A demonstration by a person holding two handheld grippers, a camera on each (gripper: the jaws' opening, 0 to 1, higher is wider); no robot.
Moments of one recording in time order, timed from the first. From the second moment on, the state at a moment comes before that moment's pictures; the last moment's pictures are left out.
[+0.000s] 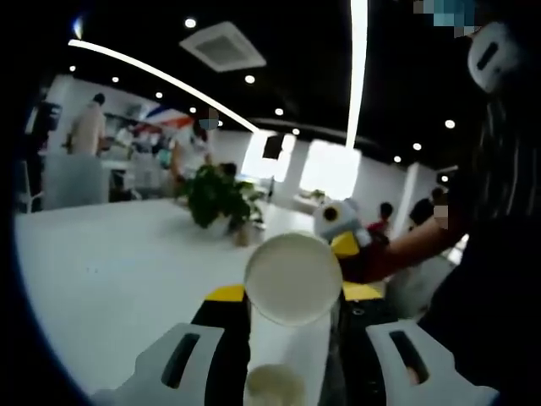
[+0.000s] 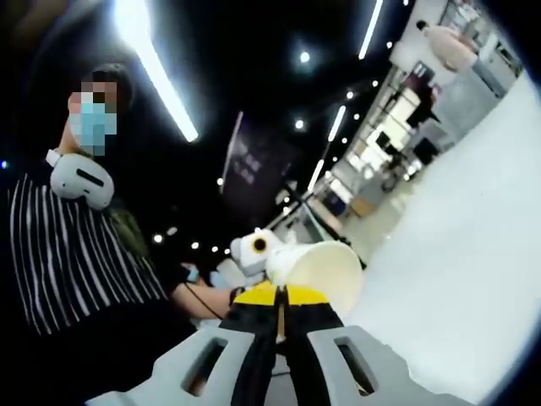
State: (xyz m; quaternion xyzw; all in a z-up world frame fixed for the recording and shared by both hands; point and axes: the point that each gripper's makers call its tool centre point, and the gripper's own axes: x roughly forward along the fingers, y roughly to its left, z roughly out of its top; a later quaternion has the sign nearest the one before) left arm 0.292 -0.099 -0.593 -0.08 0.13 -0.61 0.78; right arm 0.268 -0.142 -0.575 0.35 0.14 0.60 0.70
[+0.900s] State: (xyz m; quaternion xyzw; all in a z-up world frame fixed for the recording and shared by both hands) left arm 0.295 -0.087 -0.595 -0.05 0.12 -0.59 0.79; right arm 0.276 -0.139 -0.570 0.32 0.15 0.61 0.71
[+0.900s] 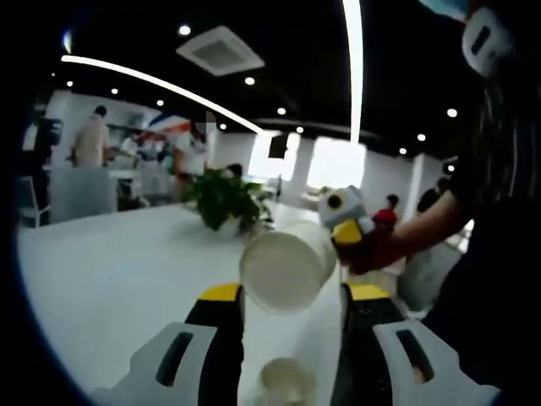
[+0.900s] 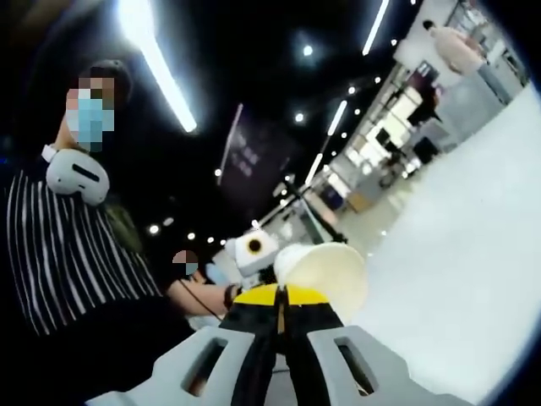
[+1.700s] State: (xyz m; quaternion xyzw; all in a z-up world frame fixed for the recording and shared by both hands) left arm 0.293 -0.061 -0.613 -0.04 0.13 -0.57 0.81; right arm 0.277 -0.141 -0.562 0.25 0.18 0.60 0.74
